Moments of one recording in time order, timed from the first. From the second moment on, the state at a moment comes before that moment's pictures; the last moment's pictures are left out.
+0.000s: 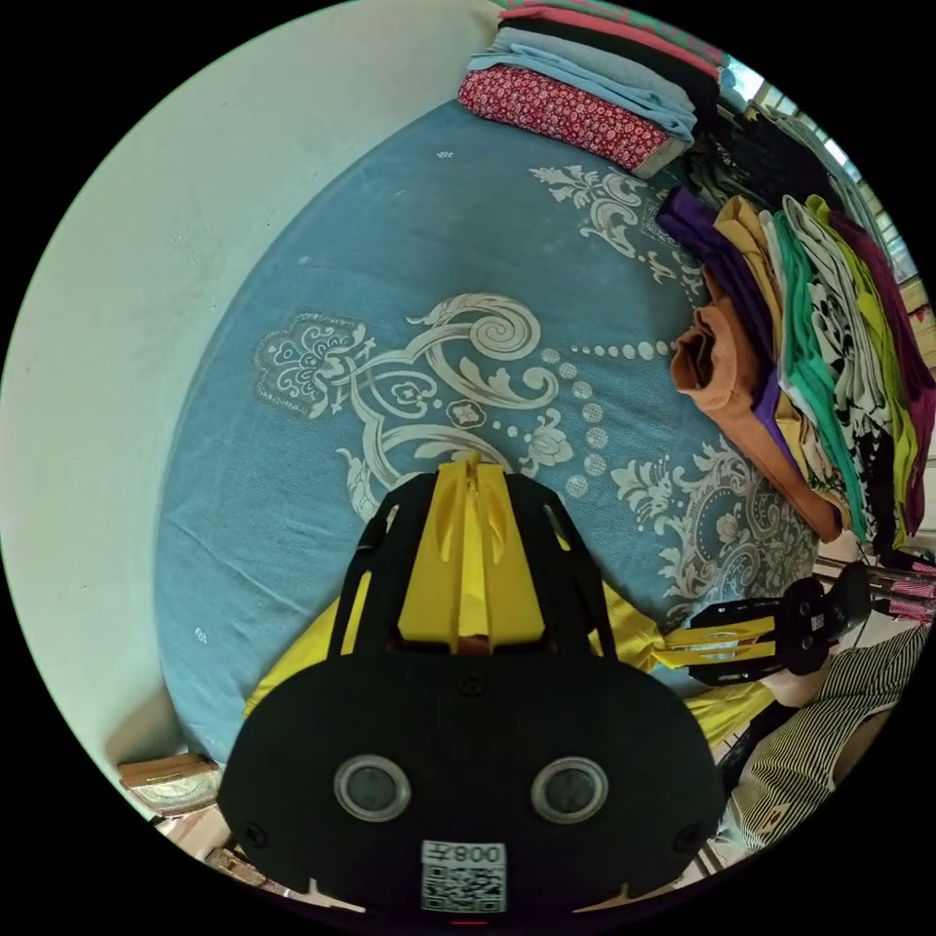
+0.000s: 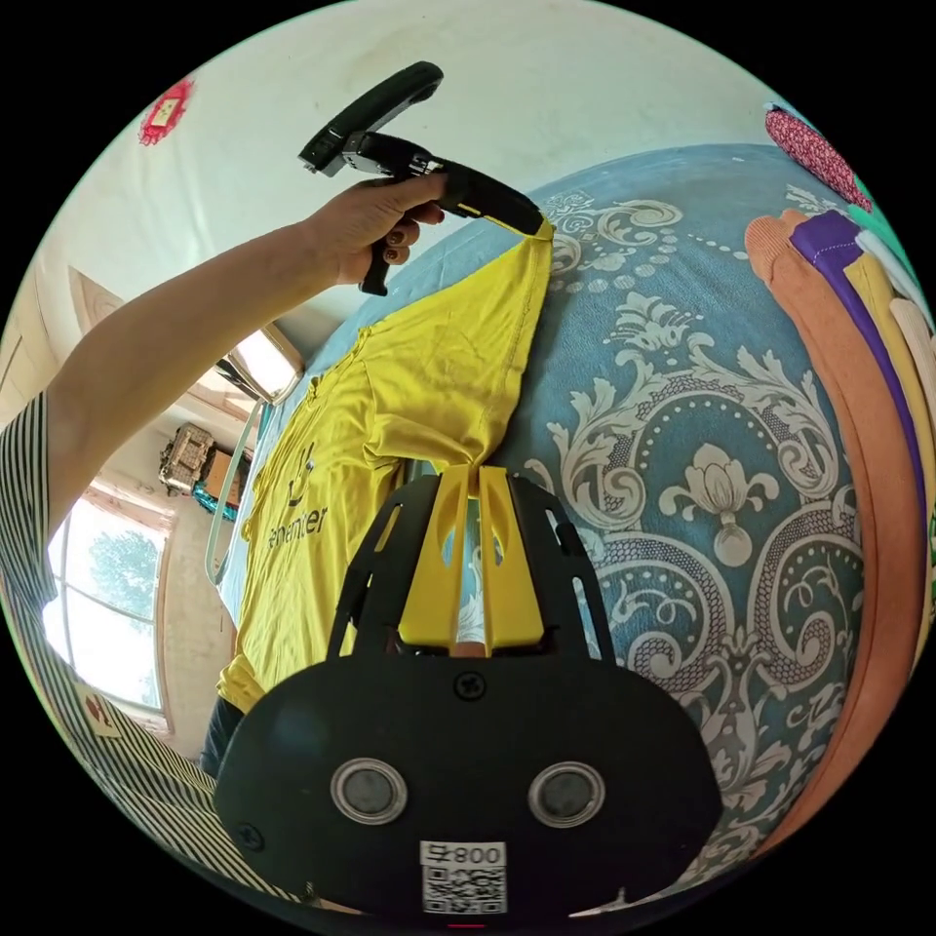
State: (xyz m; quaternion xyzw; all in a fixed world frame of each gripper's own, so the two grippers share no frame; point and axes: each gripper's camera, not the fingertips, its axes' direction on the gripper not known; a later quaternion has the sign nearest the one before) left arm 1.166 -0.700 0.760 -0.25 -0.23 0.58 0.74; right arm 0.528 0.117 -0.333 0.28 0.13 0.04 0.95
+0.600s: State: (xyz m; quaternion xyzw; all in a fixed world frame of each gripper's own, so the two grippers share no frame) left arm 1.021 -0.830 0.524 -0.12 -0.09 0.49 0.86; right arm 0.403 0.118 -0.306 0.33 0.16 -0.13 0.92
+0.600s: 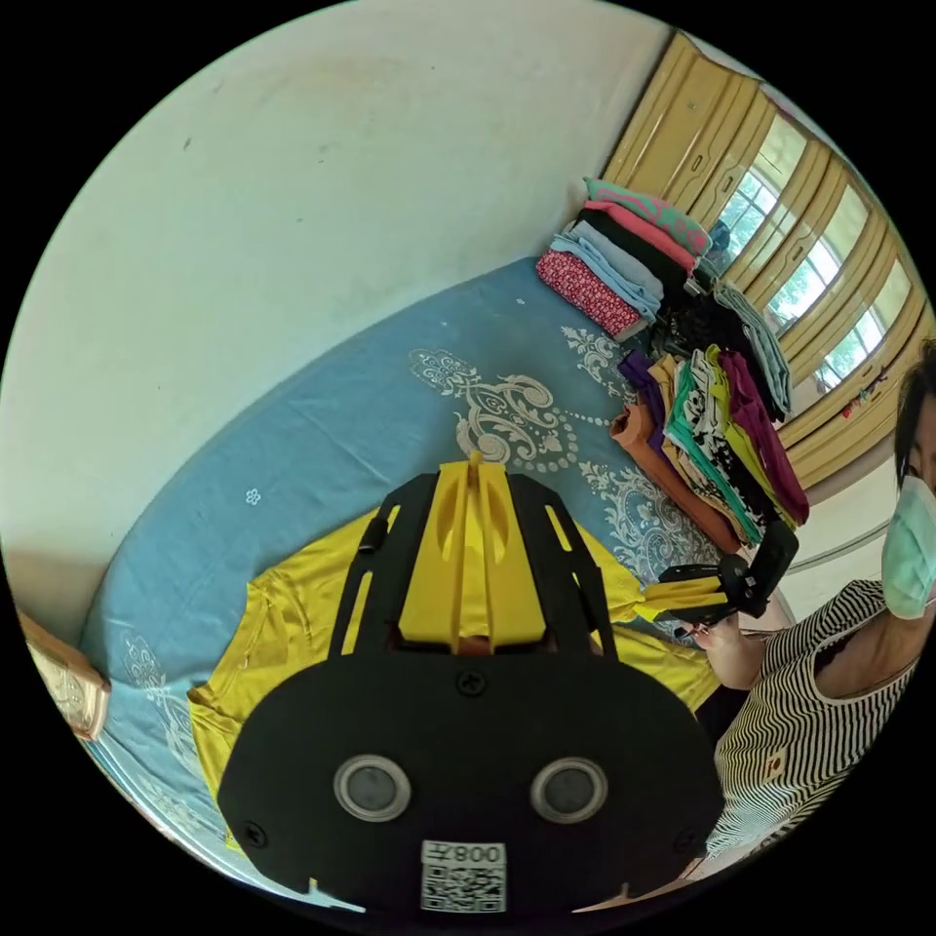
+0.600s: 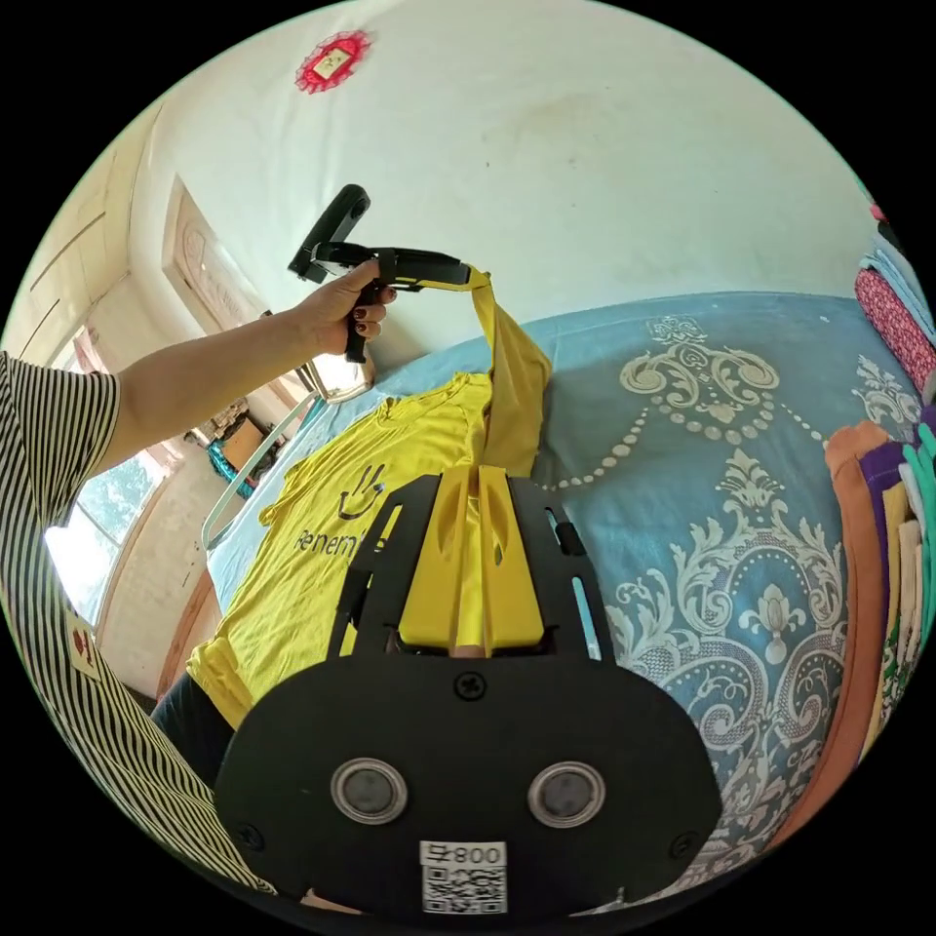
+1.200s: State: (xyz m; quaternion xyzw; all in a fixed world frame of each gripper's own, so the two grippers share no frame) left arm 0.770 -0.908 0.506 -0.15 -0.12 0.36 0.91; right arm 0.352 0.047 -0.206 0.19 0.19 -0.17 0.95
